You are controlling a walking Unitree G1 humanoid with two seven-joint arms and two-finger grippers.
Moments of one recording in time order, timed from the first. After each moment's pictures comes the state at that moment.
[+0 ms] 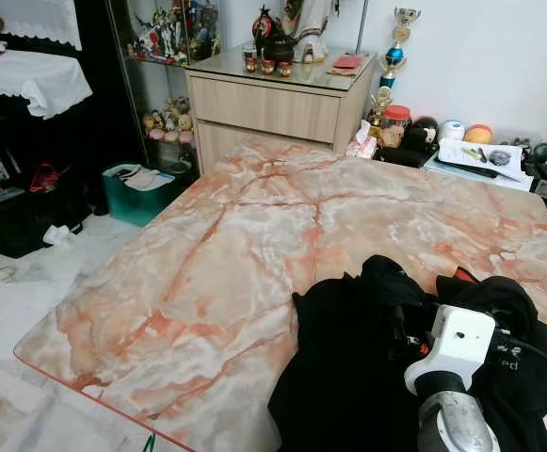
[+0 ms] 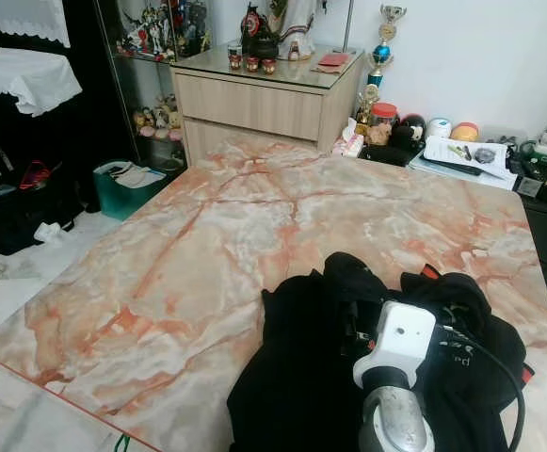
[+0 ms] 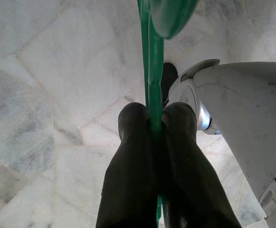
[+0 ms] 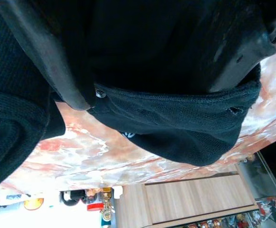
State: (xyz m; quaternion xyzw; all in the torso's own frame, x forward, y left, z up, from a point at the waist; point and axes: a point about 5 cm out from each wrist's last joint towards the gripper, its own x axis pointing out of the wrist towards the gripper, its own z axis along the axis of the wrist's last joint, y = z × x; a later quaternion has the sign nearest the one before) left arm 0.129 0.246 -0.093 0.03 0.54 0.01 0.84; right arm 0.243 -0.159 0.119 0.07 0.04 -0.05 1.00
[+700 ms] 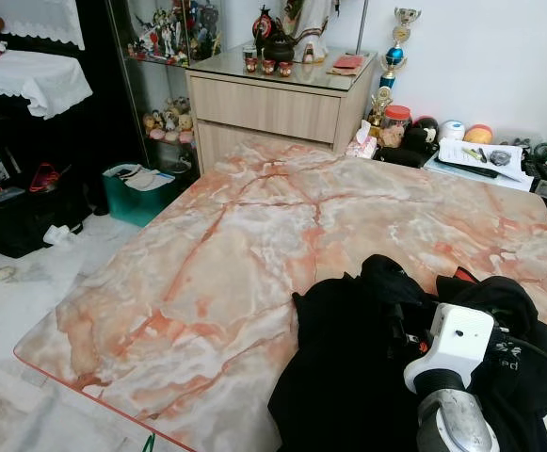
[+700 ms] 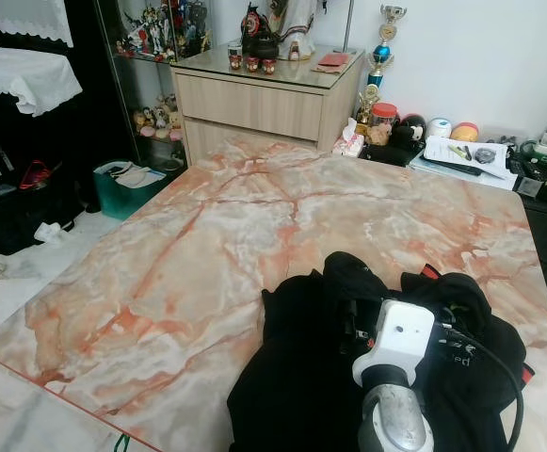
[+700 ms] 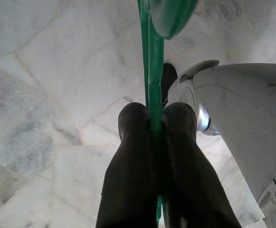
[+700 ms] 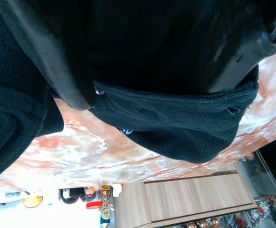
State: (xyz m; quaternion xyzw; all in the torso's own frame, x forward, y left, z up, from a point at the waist) left arm 0.129 0.246 -0.093 0.03 0.53 0.01 0.84; right arm 0.245 -0.160 0.120 0.06 0.04 -0.05 1.00
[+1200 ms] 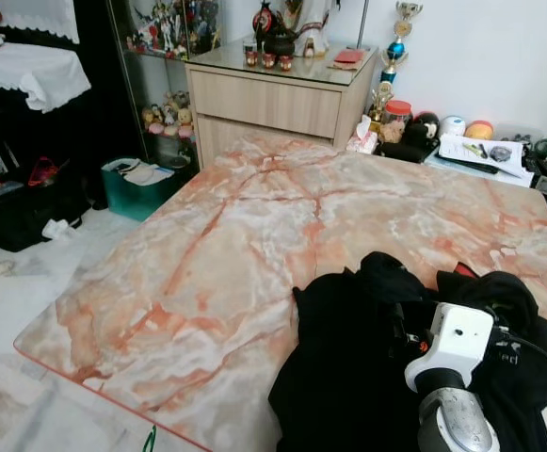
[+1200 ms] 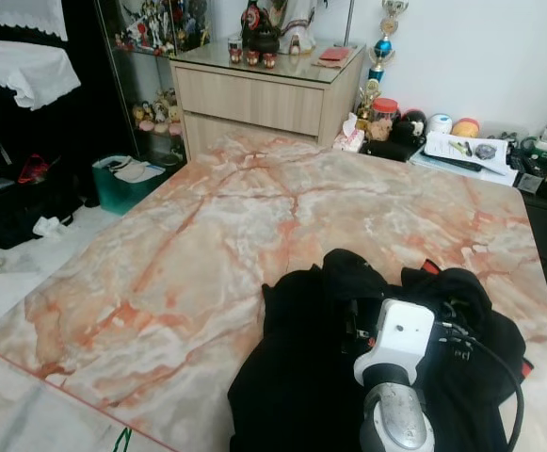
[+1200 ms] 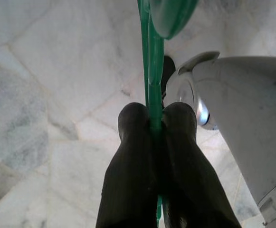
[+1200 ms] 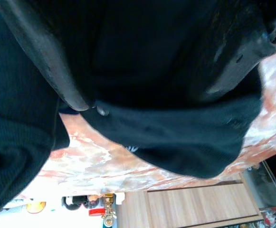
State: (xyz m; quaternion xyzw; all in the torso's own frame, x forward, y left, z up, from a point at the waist) left arm 0.132 0.245 -0.092 0.03 0.53 0.01 0.85; right arm 0.247 -0.163 0.117 0.06 0.04 -0.05 1.00
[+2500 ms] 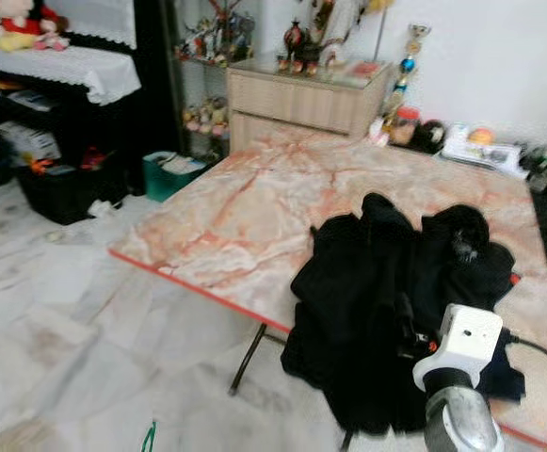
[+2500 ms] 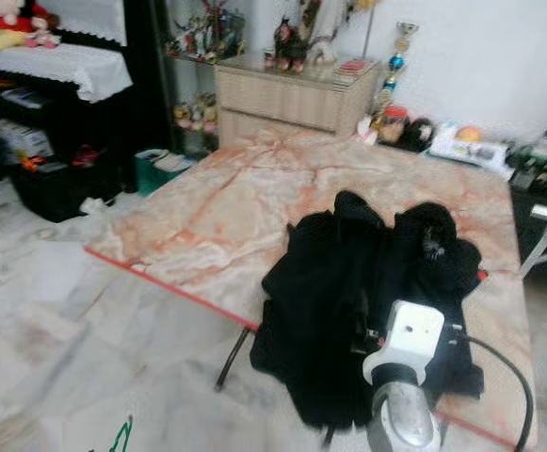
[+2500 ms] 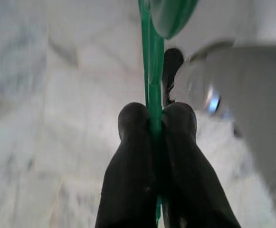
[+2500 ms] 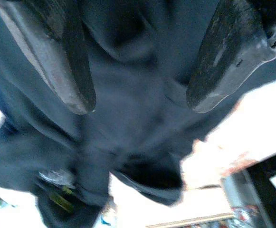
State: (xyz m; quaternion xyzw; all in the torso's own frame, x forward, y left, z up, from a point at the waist) left arm 0.122 0.240 -0.097 0.01 0.54 0.01 0.84; right arm 0.248 -0.185 0.110 0.04 0.04 -0.09 0.99
